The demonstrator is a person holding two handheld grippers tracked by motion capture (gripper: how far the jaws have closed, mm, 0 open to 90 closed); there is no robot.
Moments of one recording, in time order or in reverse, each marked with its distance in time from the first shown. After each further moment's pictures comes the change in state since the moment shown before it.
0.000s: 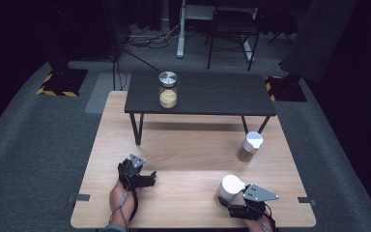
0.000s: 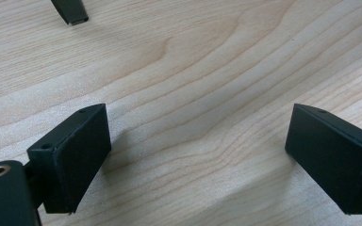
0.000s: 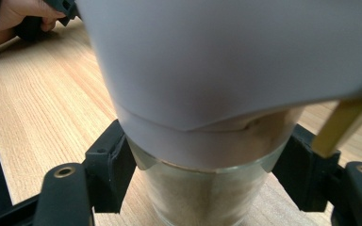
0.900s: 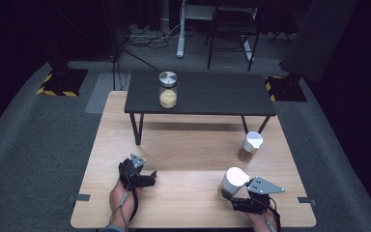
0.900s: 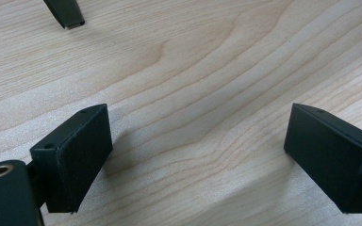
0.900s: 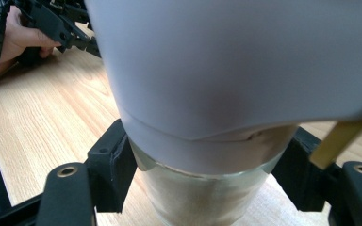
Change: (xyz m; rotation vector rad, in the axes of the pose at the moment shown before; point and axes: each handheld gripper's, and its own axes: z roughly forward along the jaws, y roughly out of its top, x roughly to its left) left arm 0.001 0.001 0.001 -0.001 -0.007 0.009; right arm -0.007 0.029 -0.011 -0.004 -0.015 0.030
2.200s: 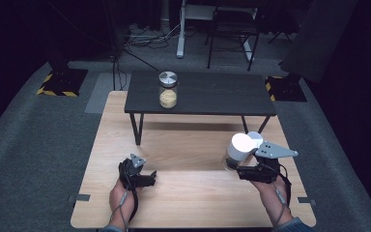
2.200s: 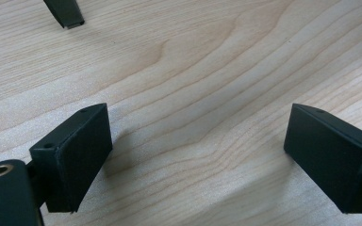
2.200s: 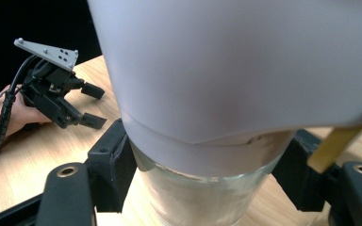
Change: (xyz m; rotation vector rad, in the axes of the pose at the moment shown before) left arm 0.001 0.000 0.000 0.000 -0.003 -0.001; right arm -0.022 0.115 -0.017 -0.012 -0.023 -0.025
